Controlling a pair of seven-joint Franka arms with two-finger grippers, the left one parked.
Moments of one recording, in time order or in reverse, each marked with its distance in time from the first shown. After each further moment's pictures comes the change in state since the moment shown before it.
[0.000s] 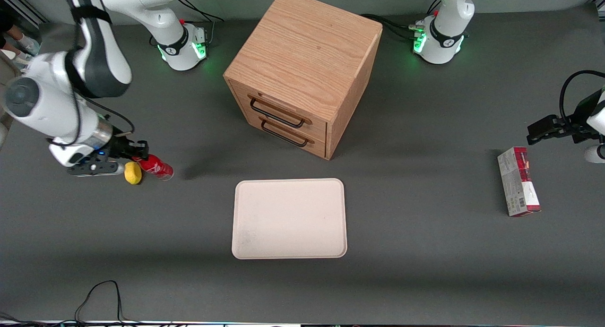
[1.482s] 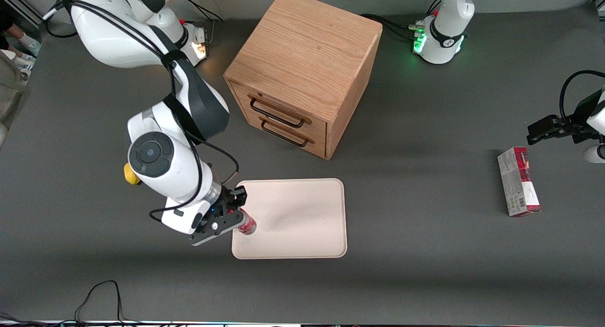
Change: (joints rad) arm 0.049 0.757 0.442 1.010 -0.241 -0.134 0.060
